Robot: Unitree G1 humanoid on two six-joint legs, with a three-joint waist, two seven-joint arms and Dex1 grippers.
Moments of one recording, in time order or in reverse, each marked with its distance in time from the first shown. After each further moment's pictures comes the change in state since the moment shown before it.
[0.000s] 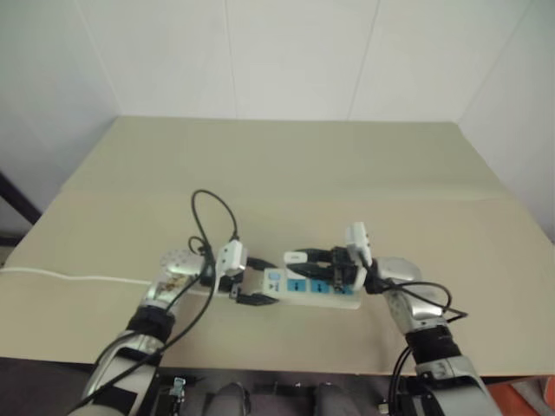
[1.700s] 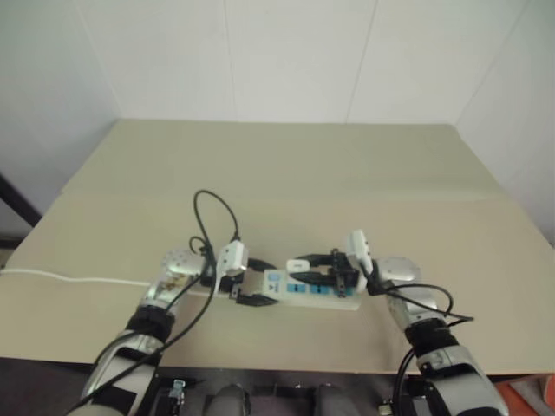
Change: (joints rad) left arm 0.001 0.006 -0.012 -0.010 0.003 0.017 0.006; right arm -0.050 -0.055 0.062 0.214 -0.026 -0.262 0.080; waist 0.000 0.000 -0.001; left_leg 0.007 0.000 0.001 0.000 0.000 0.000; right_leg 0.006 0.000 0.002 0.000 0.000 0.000
